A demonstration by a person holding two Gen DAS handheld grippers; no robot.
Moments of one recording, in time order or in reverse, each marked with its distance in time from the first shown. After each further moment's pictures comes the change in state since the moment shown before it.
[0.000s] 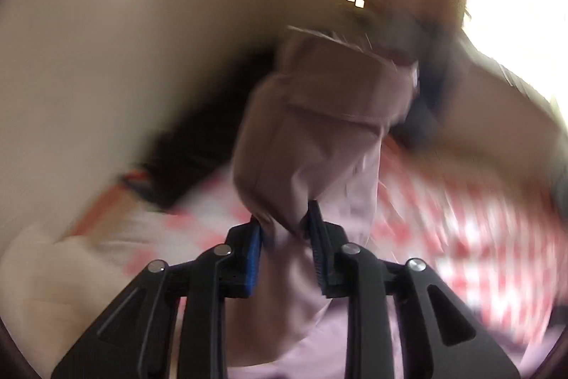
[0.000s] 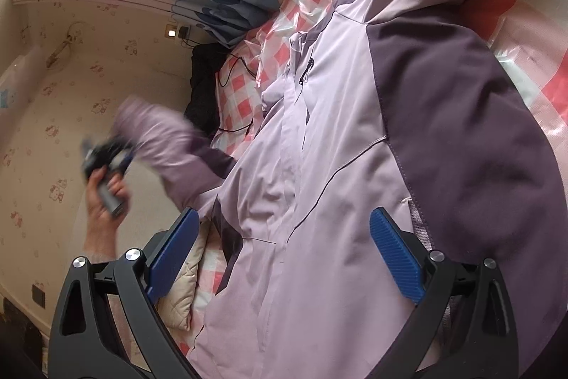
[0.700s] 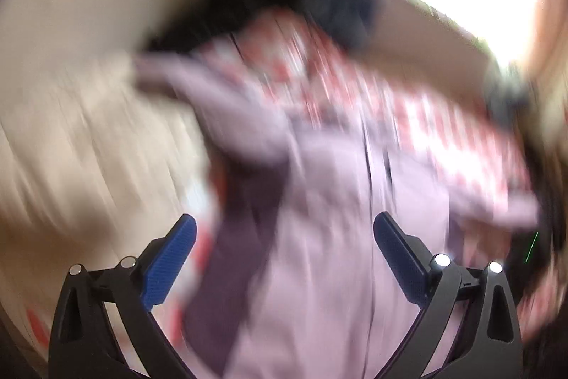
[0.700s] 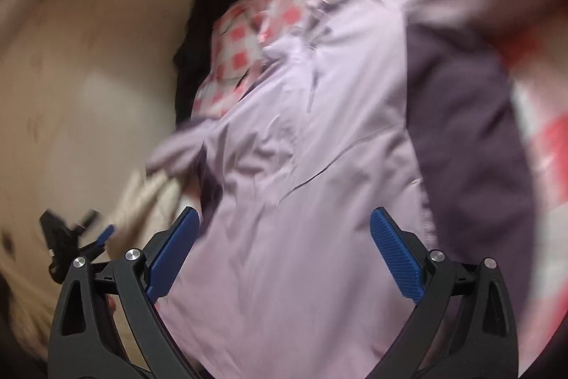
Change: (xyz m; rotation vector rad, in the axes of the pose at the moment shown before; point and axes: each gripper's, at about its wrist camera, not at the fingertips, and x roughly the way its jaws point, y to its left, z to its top) left arm -0.166 0.086 -0.261 0.230 0.305 -0.346; right arm -0.027 0.052 -0.002 -0.272 0.176 -0.155
